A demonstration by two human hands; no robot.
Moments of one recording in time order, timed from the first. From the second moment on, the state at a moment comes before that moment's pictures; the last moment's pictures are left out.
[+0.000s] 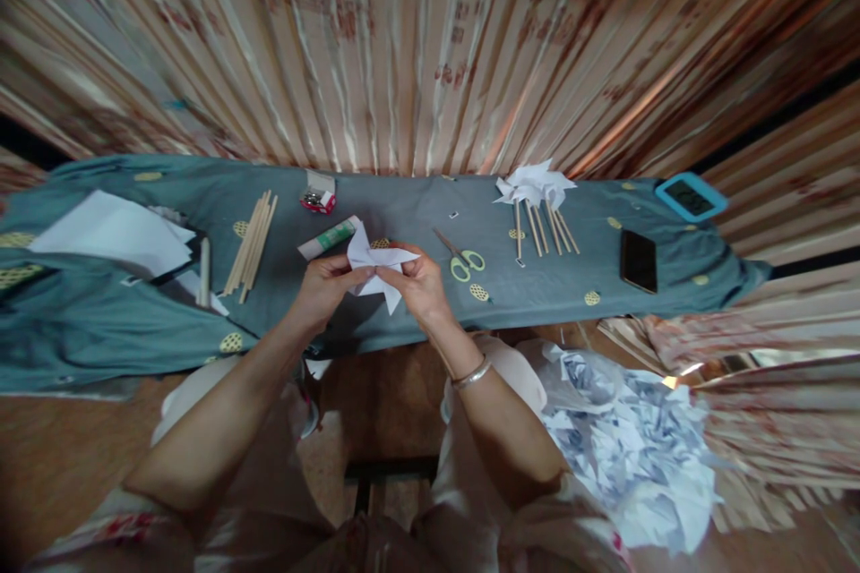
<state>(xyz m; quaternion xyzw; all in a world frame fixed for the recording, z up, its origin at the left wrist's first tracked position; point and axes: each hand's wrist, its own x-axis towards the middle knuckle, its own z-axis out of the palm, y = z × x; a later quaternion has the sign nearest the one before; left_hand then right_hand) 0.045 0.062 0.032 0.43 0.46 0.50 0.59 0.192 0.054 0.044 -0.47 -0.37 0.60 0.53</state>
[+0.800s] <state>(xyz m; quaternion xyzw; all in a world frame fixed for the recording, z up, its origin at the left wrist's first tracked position) 0.023 0.056 0.033 0.39 0.48 0.51 0.60 0.171 0.056 0.033 -0.43 -0.37 0.66 0.49</state>
